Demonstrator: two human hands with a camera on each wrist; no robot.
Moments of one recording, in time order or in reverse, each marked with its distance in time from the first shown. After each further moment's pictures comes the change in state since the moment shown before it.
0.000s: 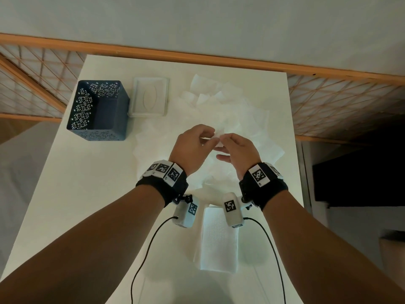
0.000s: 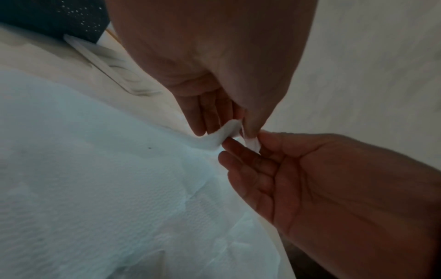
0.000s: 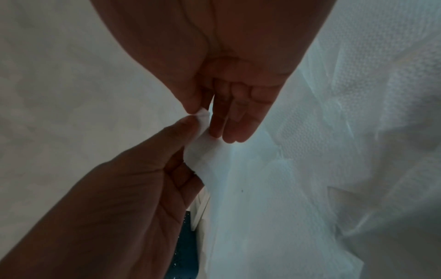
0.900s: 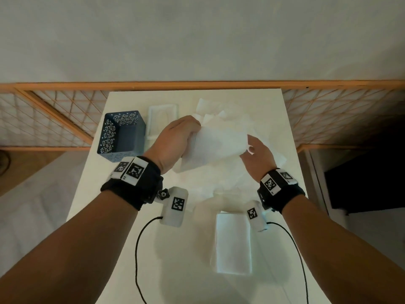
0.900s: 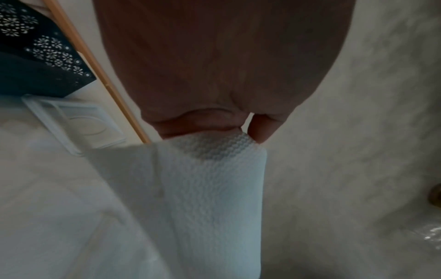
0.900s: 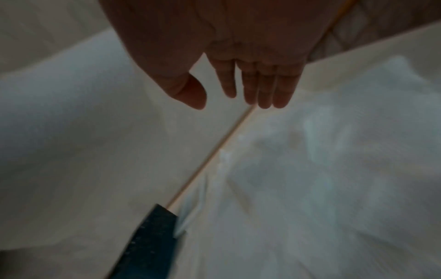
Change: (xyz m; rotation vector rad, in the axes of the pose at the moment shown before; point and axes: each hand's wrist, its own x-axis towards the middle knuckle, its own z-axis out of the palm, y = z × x) left_hand -0.035 0.103 -0.101 -0.290 -0.085 -0.092; right_hand -0.023 -0.025 -0.033 -0.468 0.120 -0.097
